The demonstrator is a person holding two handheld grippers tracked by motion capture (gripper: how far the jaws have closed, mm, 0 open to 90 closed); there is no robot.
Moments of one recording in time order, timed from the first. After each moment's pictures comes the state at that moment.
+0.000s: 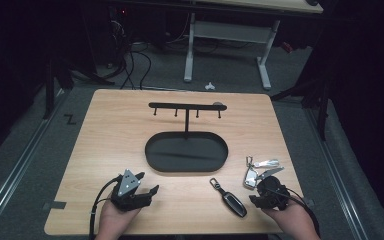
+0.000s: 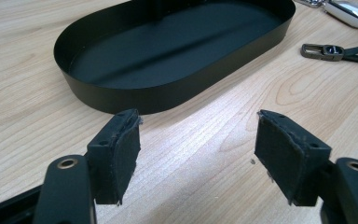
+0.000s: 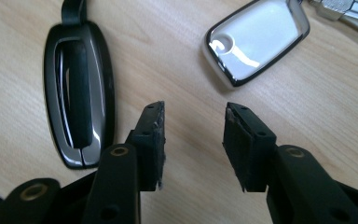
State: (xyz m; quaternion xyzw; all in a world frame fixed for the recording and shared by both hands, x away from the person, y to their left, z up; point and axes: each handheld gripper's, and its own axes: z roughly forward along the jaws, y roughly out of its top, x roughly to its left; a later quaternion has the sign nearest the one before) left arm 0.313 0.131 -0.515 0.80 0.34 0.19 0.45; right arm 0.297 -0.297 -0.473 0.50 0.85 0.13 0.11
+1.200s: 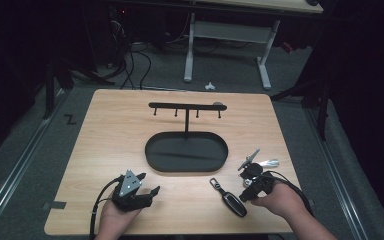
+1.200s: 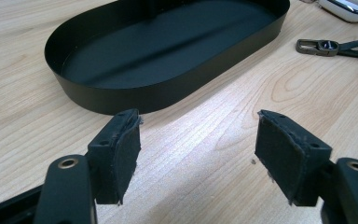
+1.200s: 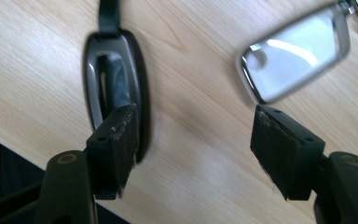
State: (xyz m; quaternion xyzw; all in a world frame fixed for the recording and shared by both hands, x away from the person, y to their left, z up) left arm 0.314 0.129 -0.516 0.81 0.33 0.18 0.45; right arm 0.337 -0.255 -0.453 0.47 0.88 0.03 0.03
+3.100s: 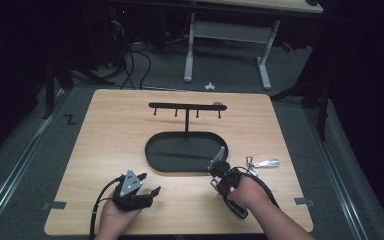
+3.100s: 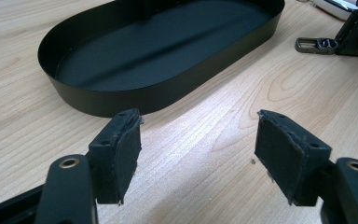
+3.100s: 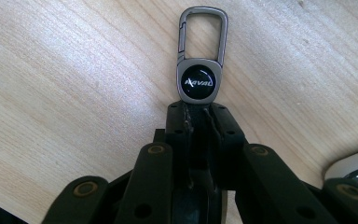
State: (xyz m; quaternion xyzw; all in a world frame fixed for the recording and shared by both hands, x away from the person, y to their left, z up) left arm 0.314 0.128 -0.517 0.81 0.32 0.18 0.46; right arm 0.368 -0.184 -0.488 0.45 0.89 -0.01 0.00
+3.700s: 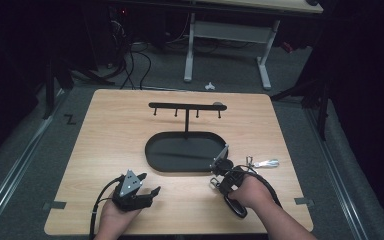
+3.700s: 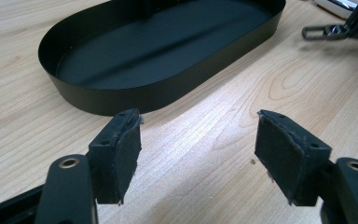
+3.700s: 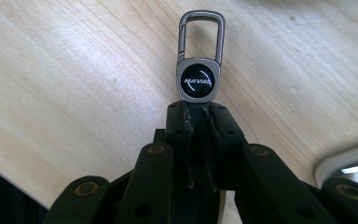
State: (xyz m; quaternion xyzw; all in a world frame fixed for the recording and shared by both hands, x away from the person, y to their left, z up) left arm 0.315 0.129 -0.517 0.81 0.32 0.18 0.45; right arm 0.363 -0.191 -0.469 0.45 0.89 0.03 -0.01
